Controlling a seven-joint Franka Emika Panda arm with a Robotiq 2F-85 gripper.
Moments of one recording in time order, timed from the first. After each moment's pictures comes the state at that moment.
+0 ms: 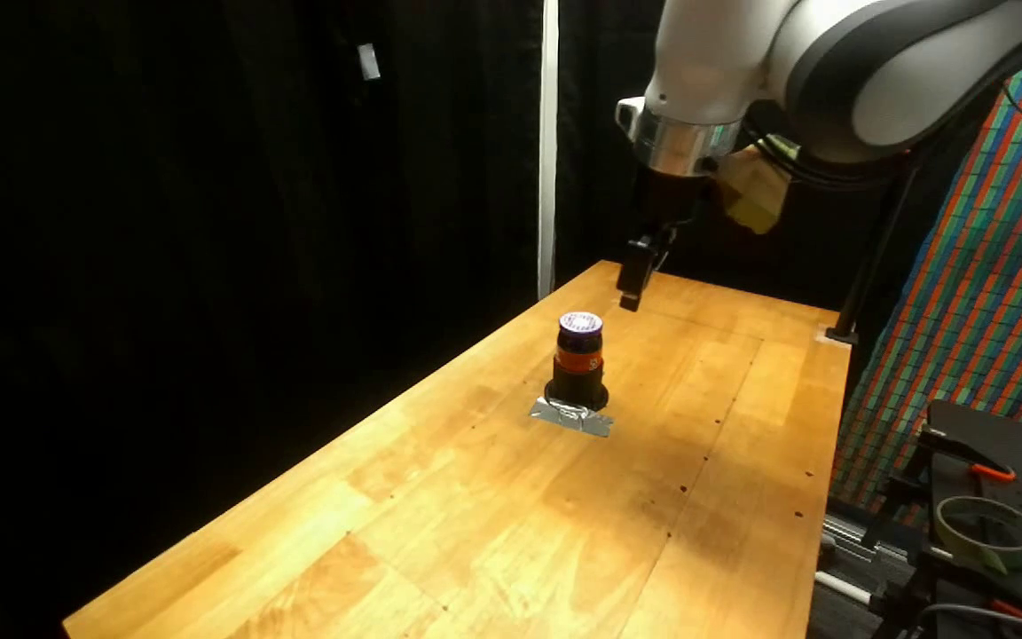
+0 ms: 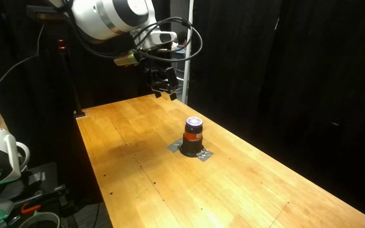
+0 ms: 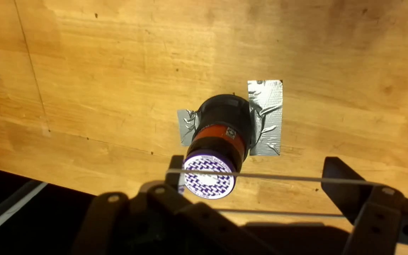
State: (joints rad) arm 0.05 0.11 0.30 -2.12 -0.46 2.32 0.46
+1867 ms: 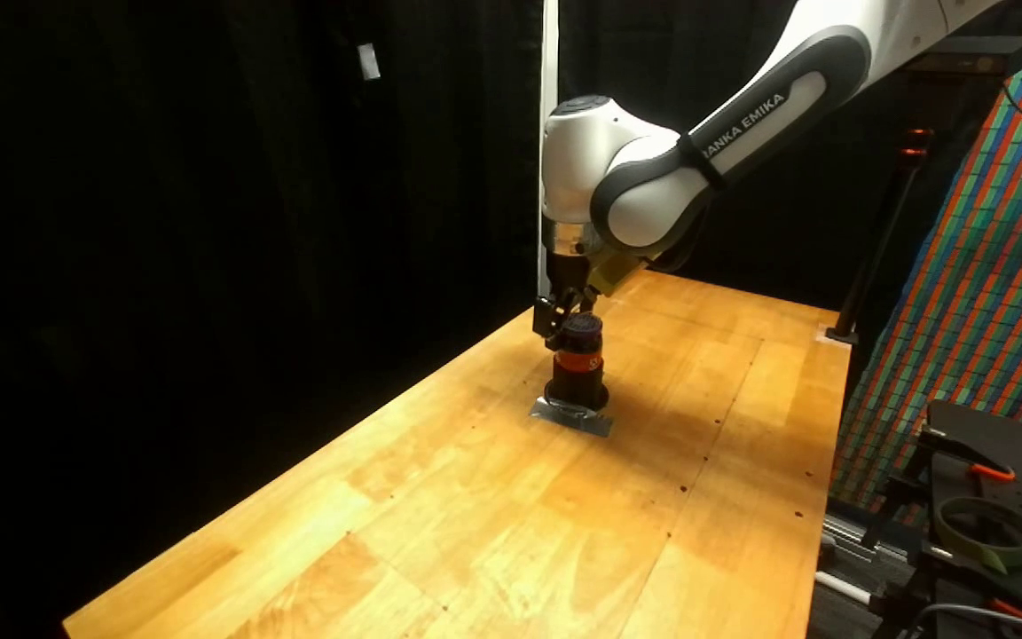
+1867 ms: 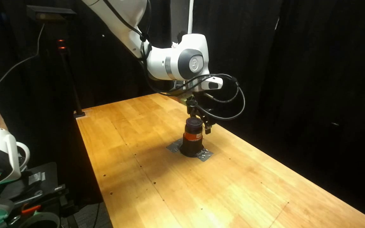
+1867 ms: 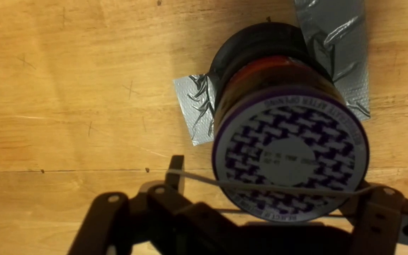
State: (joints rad) arm 0.17 0.65 0.02 -1.63 -0.28 2.34 0.40
